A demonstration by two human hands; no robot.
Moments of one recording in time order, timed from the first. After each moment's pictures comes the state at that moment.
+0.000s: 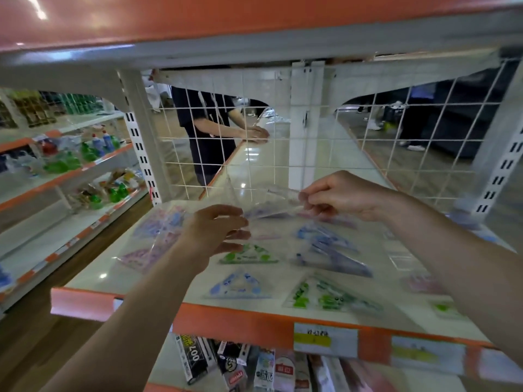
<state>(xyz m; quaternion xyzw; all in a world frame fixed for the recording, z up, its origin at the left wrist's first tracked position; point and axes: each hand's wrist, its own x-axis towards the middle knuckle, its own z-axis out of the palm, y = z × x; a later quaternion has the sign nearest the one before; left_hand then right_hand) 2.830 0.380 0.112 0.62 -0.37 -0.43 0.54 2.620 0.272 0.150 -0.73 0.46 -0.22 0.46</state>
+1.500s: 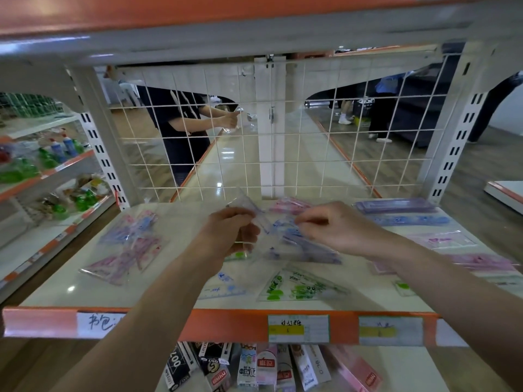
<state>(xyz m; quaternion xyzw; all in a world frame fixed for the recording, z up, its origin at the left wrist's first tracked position) 2.778 0.362 0.103 0.58 -0.41 -0.49 0.50 2.575 0.327 0.115 -0.80 0.47 -0.22 0.29</state>
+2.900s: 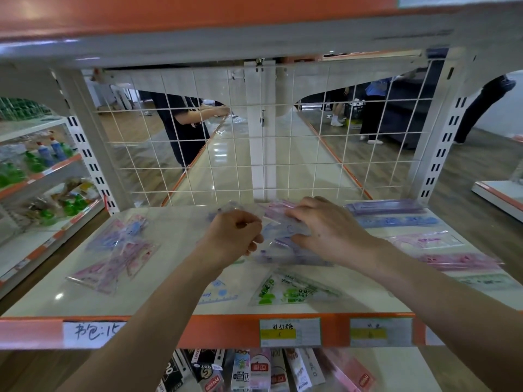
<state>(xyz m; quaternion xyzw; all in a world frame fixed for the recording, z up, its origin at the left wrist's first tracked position) 2.761 0.357 0.101 0.64 -0.54 -0.37 0.41 2.580 0.319 0.108 -0.88 0.45 -0.15 -0.01</state>
